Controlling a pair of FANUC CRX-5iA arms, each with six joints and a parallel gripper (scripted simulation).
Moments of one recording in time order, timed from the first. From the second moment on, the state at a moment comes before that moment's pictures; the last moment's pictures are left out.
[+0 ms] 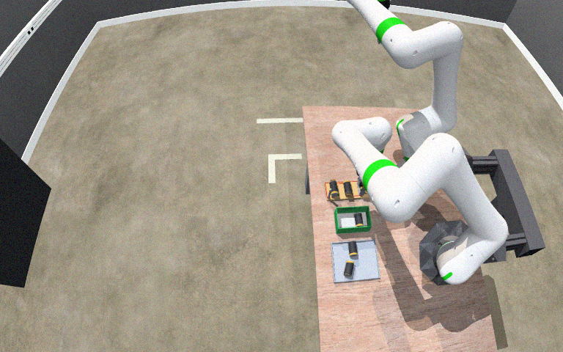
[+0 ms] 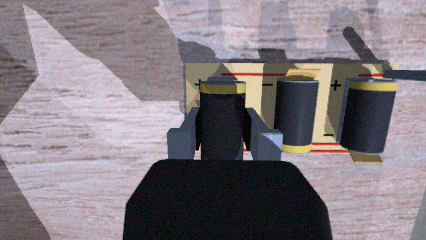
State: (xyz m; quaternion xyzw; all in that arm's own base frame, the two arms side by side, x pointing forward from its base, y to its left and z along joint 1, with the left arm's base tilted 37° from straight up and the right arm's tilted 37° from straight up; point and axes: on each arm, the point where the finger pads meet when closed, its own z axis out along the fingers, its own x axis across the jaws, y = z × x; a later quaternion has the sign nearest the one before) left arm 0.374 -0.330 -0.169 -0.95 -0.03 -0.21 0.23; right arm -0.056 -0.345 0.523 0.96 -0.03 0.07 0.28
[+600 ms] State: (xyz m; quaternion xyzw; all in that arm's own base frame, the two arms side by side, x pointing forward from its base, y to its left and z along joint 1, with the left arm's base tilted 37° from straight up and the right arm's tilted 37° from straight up) left arm 0.348 -0.361 -0.115 -0.95 -0.03 -0.21 0.23; right arm -0.056 -0.345 0.523 0.96 -0.03 0.07 0.28
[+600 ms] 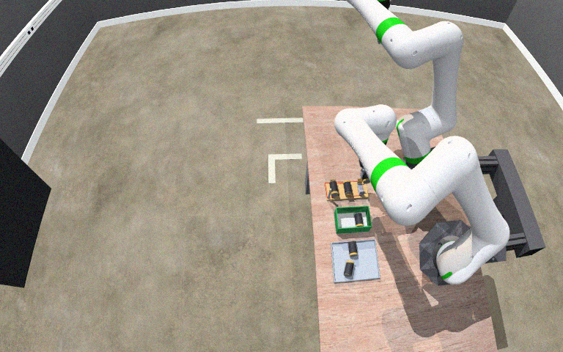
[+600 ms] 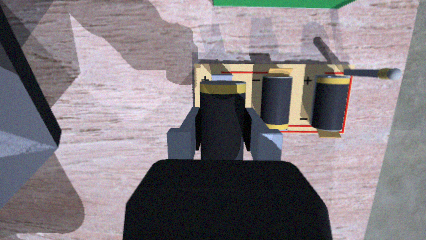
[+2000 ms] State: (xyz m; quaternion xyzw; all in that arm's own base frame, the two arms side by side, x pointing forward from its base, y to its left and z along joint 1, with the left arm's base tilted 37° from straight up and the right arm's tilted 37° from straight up) left arm 0.383 -0.270 -0.025 -0.95 -0.03 -0.21 0.24; right arm -0.056 -0.345 0.523 0.96 -0.03 0.07 0.28
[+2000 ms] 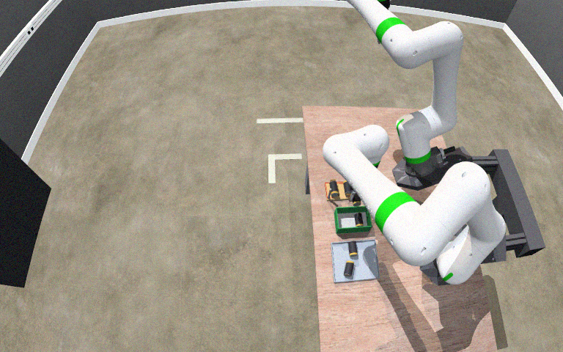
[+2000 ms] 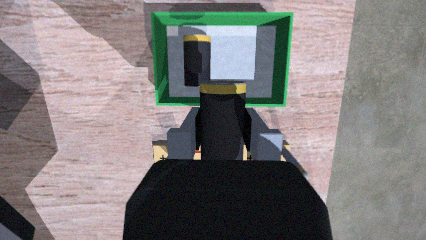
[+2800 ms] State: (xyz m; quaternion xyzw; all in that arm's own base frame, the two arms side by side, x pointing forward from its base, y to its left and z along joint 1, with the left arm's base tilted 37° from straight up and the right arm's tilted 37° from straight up) left arm 0.402 -0.230 0.009 -0.95 -0.02 -0.21 0.24; right arm -0.056 -0.345 0.523 0.96 -0.03 0.07 0.28
